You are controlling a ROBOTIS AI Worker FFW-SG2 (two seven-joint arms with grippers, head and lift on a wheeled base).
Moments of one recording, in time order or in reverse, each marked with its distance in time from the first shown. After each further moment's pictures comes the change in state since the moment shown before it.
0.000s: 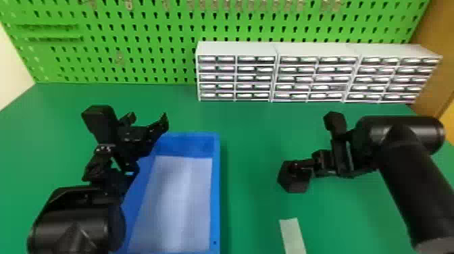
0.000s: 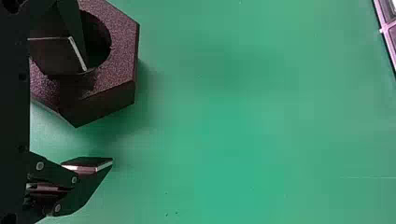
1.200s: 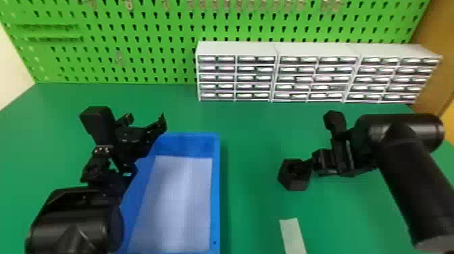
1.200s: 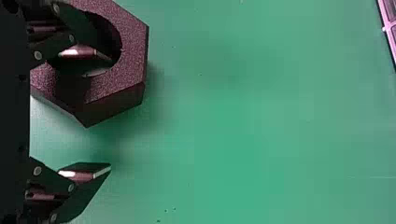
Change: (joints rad) left arm 0.004 0.000 0.009 0.000 -0.008 -0.004 0.000; right arm -0.007 -0.002 0.011 0.000 0.009 0.007 0.000
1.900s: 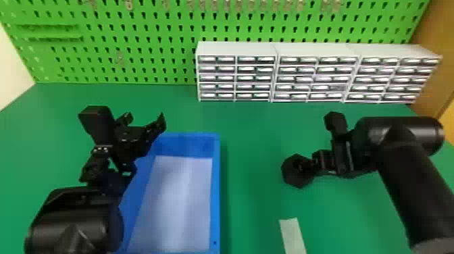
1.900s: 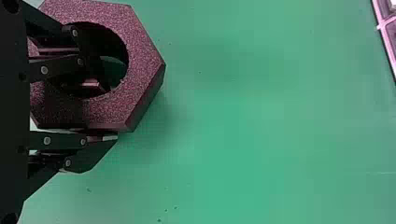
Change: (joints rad) left arm -0.001 0.000 0.002 -0.001 0.002 -0.003 0.000; right arm 0.016 0.014 -0.028 -0.006 0.018 -0.017 0.000
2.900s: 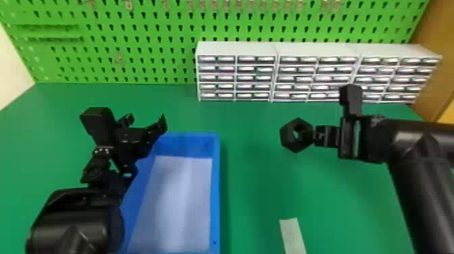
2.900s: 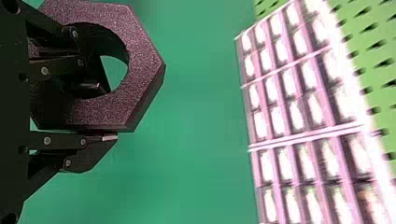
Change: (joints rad) left arm 0.005 0.000 -0.005 0.000 0.000 0.000 0.000; right arm 0.164 0.006 -0.076 -0.378 -0.094 -0.204 0.000
